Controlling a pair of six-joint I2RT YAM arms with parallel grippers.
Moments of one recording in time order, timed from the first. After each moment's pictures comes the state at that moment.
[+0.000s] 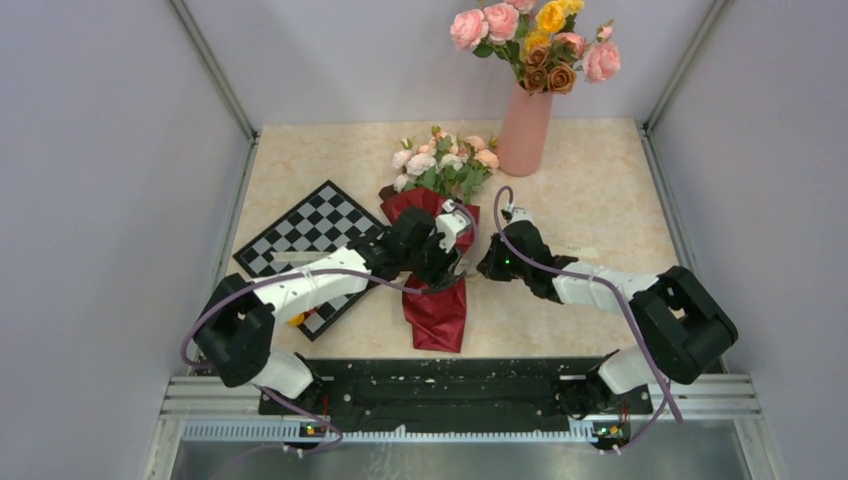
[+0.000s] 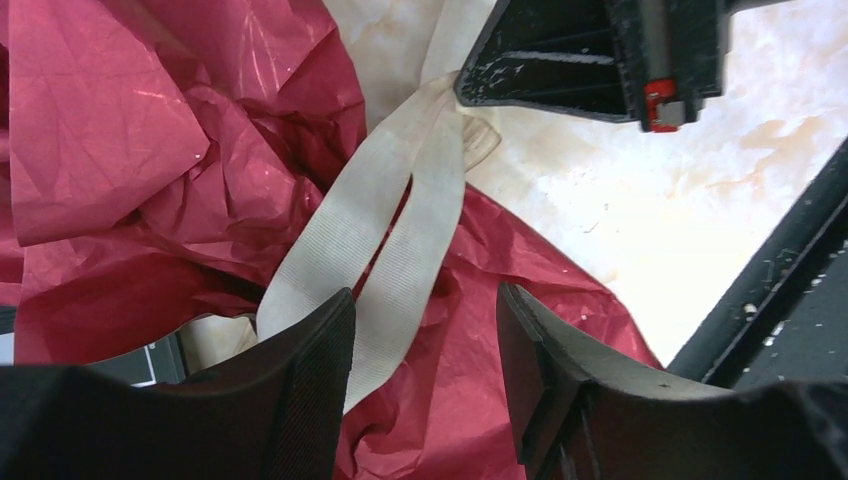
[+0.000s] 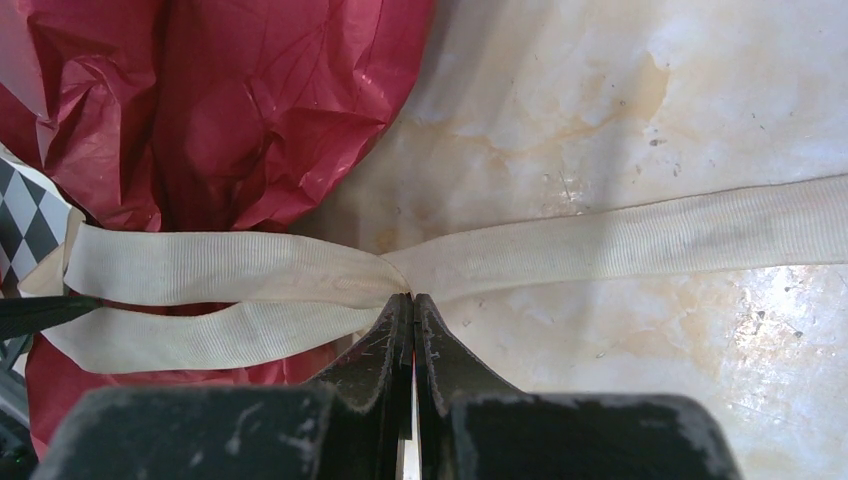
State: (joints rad) left arm -0.80 1.46 0.97 -0.26 0.16 -0.01; right arm 0.63 1.45 0.63 0.13 0.01 0.65
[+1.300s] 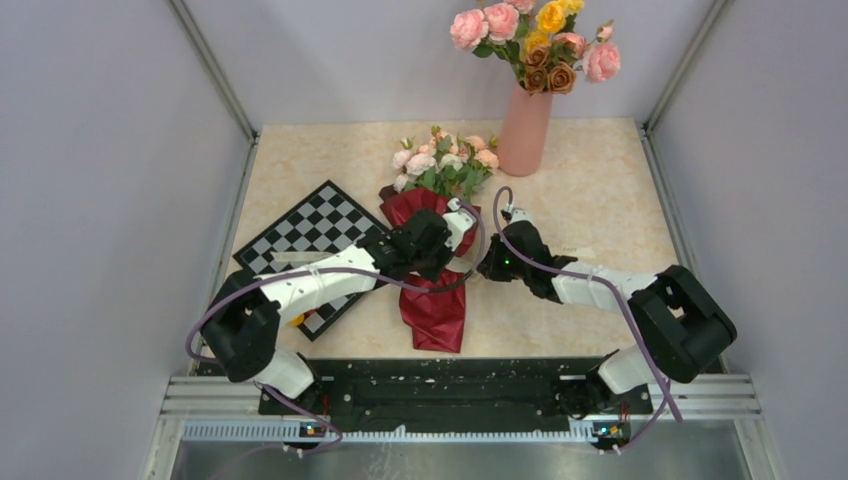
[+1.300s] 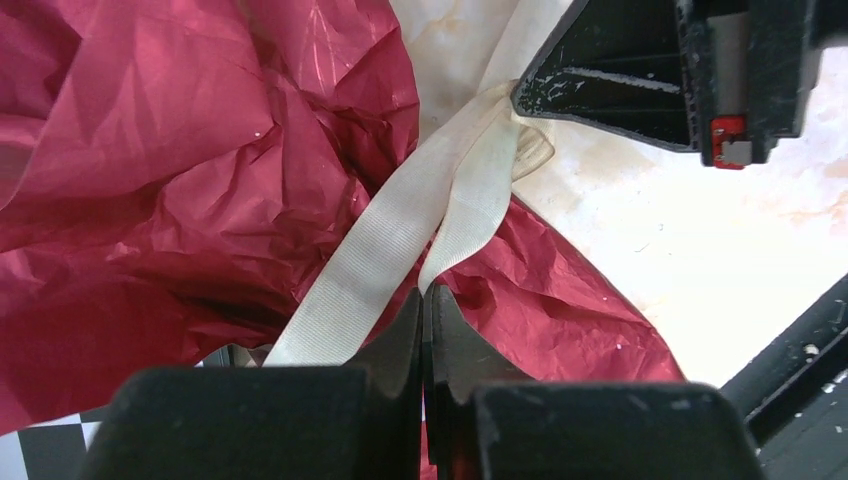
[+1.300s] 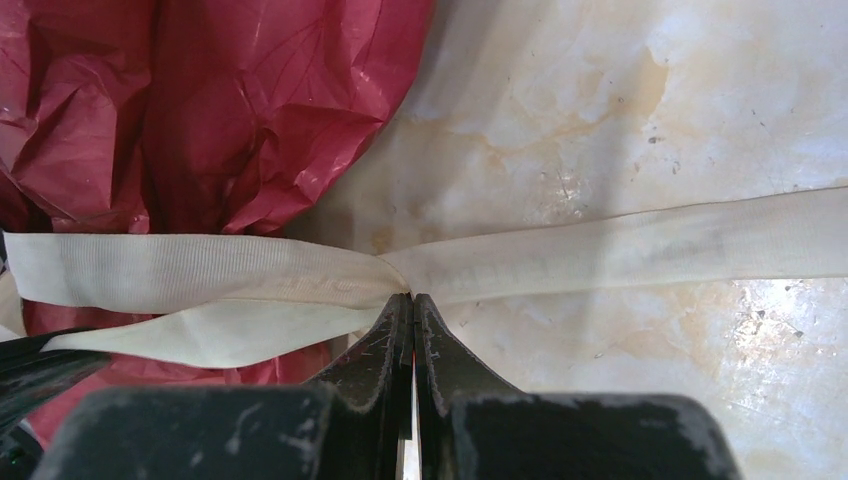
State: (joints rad) left arm -0.85 1.52 1.03 -0.31 -0.02 -0.01; right arm 0.63 1.46 0.63 0.13 0.01 0.65
